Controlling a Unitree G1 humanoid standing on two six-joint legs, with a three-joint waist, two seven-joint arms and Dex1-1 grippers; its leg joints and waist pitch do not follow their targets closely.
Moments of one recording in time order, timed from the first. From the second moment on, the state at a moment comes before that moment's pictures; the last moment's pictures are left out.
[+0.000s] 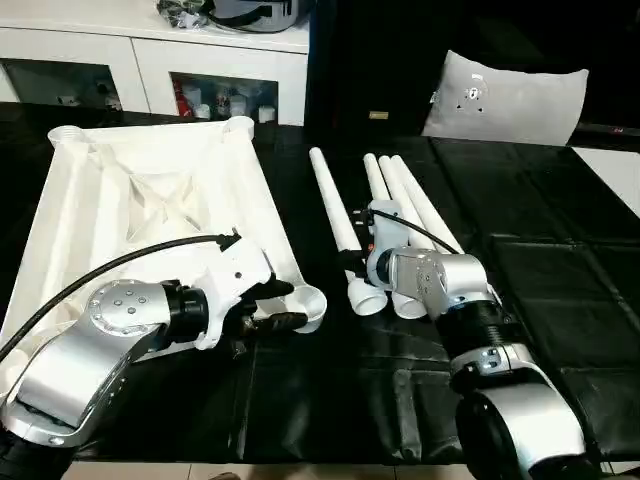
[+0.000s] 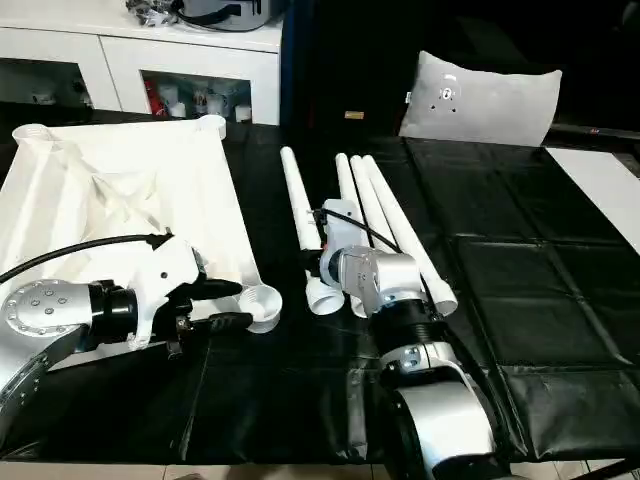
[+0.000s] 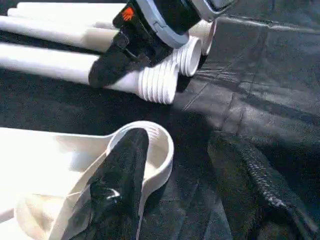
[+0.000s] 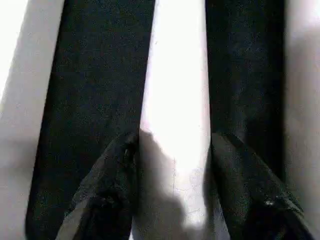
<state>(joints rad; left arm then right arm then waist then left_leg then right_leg) -0.25 0.65 -0.20 -0.43 -0.27 0.73 -0.85 -0.73 0.01 -0.04 0.61 0.15 0.73 0.12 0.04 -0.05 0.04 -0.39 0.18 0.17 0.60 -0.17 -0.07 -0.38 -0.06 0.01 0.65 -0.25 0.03</state>
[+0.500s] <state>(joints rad) -0.38 0.43 -0.10 -0.29 -0.25 0.71 -0.62 -0.66 0.03 -0.15 0.37 0.35 0.65 0.32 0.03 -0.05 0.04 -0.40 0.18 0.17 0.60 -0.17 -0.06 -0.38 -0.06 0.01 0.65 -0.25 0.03</state>
